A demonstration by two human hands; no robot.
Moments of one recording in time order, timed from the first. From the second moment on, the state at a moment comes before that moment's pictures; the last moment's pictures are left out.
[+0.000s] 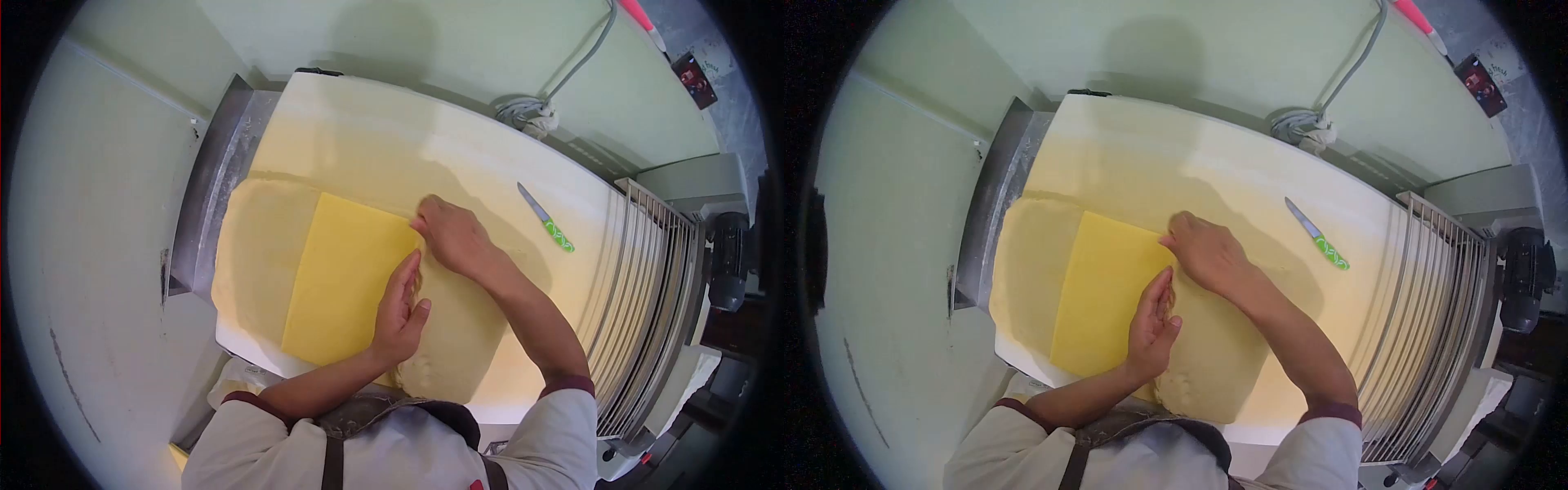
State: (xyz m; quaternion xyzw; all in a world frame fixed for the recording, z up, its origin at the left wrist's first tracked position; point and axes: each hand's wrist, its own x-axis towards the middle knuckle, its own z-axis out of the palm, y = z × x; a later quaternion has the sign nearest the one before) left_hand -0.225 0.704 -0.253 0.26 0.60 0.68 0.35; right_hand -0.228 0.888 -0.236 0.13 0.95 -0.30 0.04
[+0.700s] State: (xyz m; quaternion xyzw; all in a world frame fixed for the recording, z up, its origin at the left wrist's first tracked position) left_hand -0.403 0.815 -0.247 0.59 0.61 0.13 0.52; right_hand -0.225 0.936 -0.244 0.18 0.79 -0.54 0.21
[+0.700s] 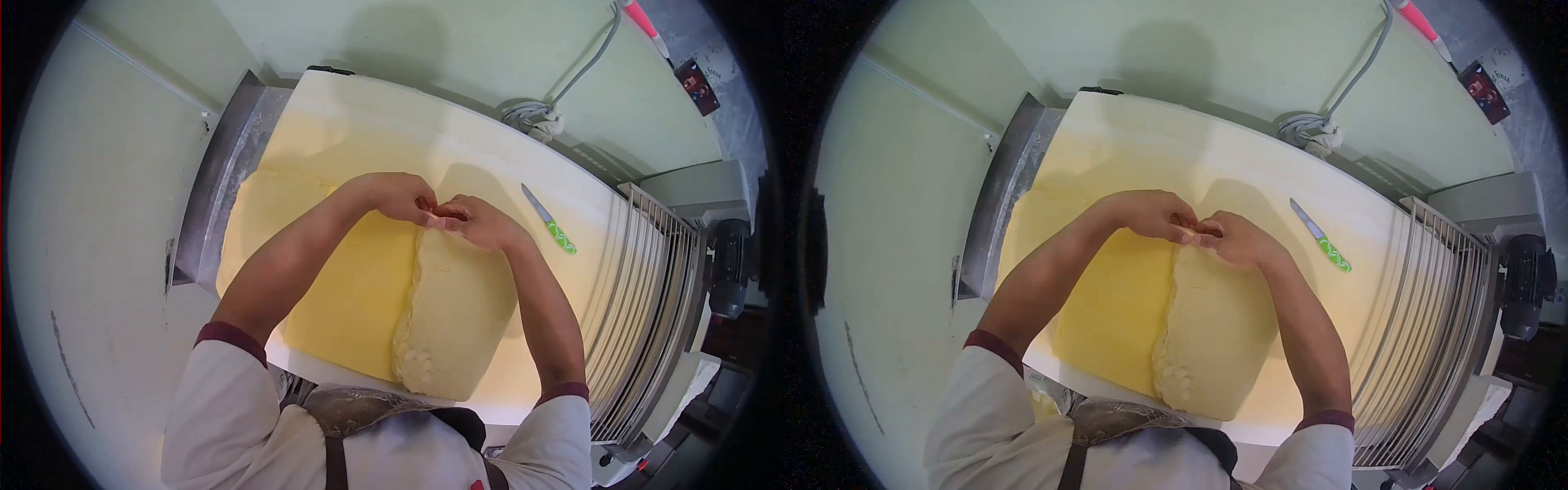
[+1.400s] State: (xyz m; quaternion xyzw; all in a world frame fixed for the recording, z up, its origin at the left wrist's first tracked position) left_hand -0.373 0.826 -0.258 0.51 0.70 0.19 0.47; right_hand -0.194 0.960 -0.261 0.24 0.78 -0.57 0.14
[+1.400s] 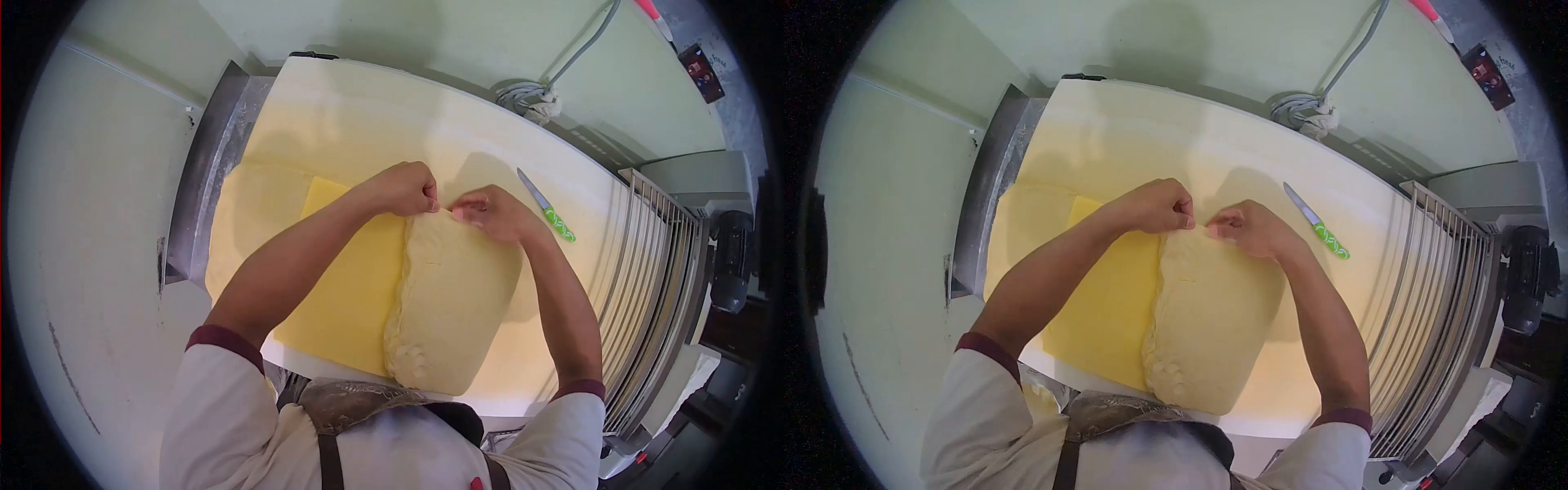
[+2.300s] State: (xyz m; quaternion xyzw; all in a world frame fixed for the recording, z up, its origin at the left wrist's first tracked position) left_hand -0.316 0.875 -0.273 0.53 0.64 0.20 0.51; right_hand -0.127 0.994 -0.242 0.34 0.77 -0.50 0.20
